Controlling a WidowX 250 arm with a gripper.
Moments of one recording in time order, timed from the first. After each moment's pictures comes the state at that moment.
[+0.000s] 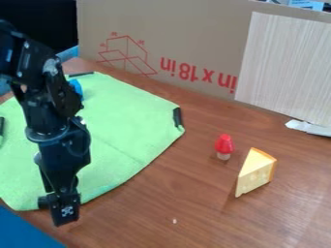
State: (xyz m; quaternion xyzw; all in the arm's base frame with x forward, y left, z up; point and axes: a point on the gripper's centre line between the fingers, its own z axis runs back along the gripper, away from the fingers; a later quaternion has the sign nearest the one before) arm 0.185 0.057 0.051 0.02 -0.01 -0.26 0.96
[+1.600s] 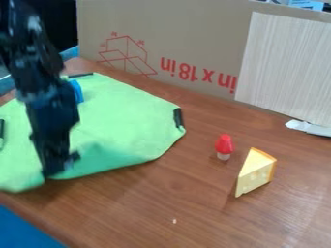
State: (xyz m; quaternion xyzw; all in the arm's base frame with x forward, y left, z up) arm 0.213 0.095 0.075 0.00 -0.03 -0.15 0.99
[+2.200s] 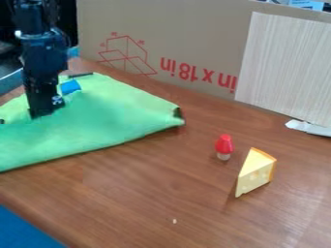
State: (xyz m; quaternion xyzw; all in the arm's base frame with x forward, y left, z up) arm 0.259 0.168 0.097 0.03 0.04 -0.15 0.99
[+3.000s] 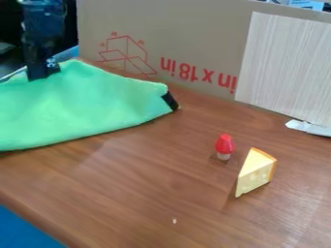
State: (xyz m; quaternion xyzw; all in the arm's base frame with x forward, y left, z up) arm 0.301 0.215 0.122 0.05 0.05 -0.17 0.98
